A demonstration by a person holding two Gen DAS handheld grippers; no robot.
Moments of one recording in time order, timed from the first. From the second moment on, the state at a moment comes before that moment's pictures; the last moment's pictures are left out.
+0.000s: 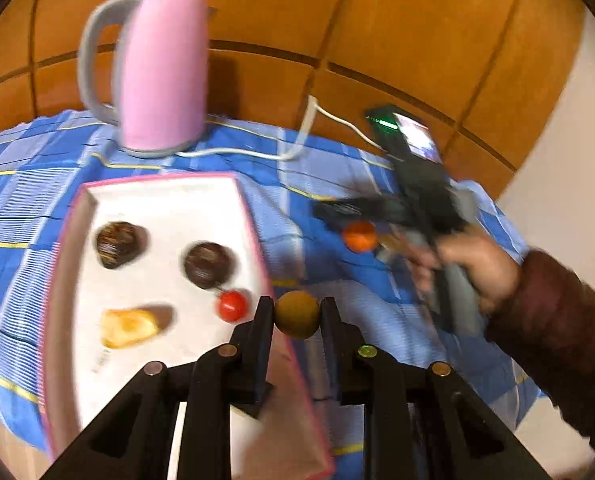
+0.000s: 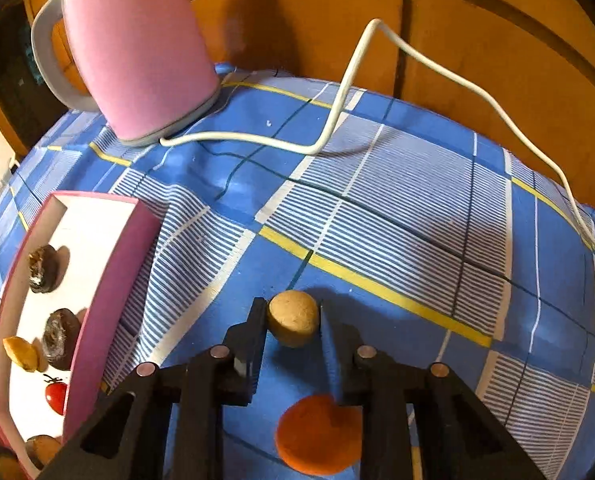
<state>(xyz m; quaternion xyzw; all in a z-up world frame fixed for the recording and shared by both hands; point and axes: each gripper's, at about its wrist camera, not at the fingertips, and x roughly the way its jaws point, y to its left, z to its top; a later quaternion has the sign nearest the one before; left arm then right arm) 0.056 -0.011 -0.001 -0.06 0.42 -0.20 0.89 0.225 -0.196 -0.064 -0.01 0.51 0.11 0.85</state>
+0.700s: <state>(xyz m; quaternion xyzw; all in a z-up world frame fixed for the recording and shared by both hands) 0.192 0.046 -0.029 -0.07 0.47 -0.09 0.88 0.073 -0.192 -0.016 0.00 0.45 0.17 0.88</state>
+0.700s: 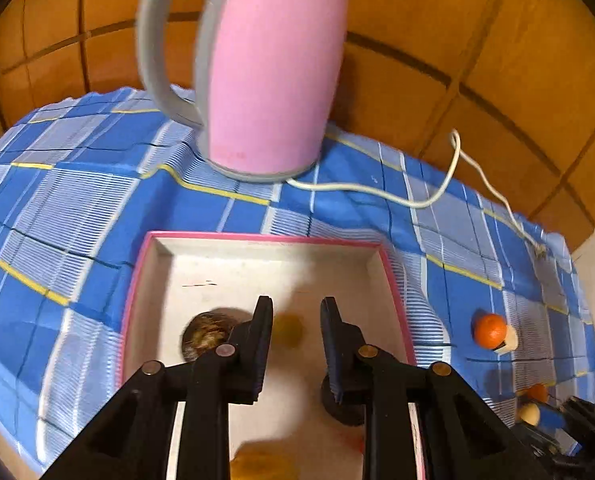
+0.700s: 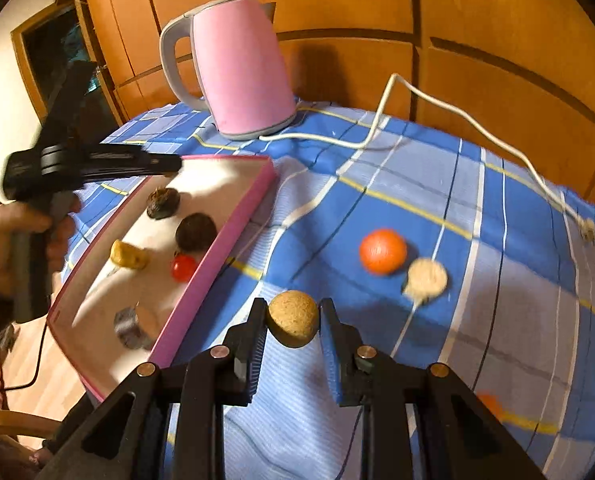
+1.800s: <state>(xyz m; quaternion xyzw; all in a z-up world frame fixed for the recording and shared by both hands) 0.024 0.085 -0.008 -0.08 0.42 -0.01 0.90 0.087 -0.086 -0.023 0.01 0.47 0.29 0.83</state>
